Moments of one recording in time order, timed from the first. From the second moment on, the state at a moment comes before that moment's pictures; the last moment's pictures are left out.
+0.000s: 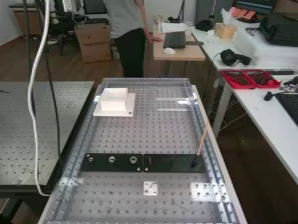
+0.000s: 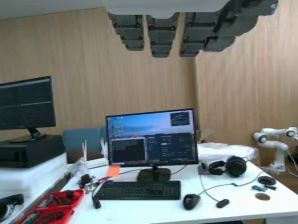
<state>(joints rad) 1.58 -1.57 -1.57 -3.13 -1.57 -0.69</state>
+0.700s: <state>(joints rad) 1.58 -1.57 -1.58 -3.13 -1.57 -0.69</state>
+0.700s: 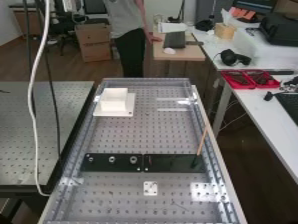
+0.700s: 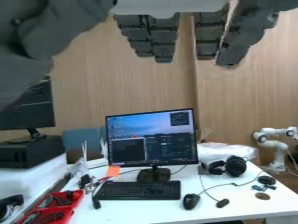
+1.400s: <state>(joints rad) 1.60 -1.58 -1.76 -2.97 -1.52 -0.68</state>
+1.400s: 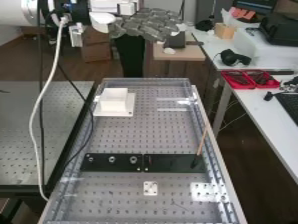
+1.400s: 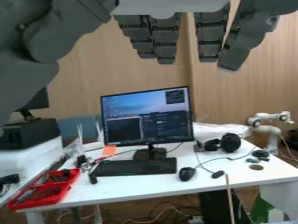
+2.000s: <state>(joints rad) 1.59 -1.66 -1.95 -2.71 -1.42 -0.65</state>
